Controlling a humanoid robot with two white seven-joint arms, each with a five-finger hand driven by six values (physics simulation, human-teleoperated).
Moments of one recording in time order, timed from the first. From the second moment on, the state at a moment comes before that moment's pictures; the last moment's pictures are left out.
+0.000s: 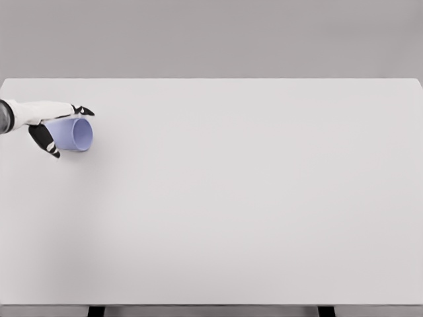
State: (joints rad) left arm -0.95 0.97 -1.08 -1.41 -0.09 0.10 -0.56; right arm -0.02 0.00 -0.05 -0.01 0.10 -0.08 0.08
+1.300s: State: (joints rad) left arm -0.92 0.87 -1.07 -1.29 -0.13 0.08 -0.48; right arm -0.02 0.00 -0.05 -0.01 0.10 -0.08 0.08
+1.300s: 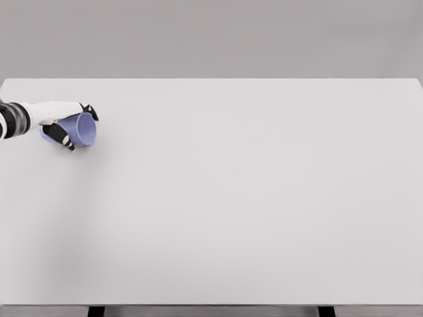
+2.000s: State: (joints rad) left arm -0.87 0.59 -0.74 -0.92 0.62 -0.29 -0.61; right arm -0.02 0.00 -0.05 -0.01 0.10 -0.08 0.08
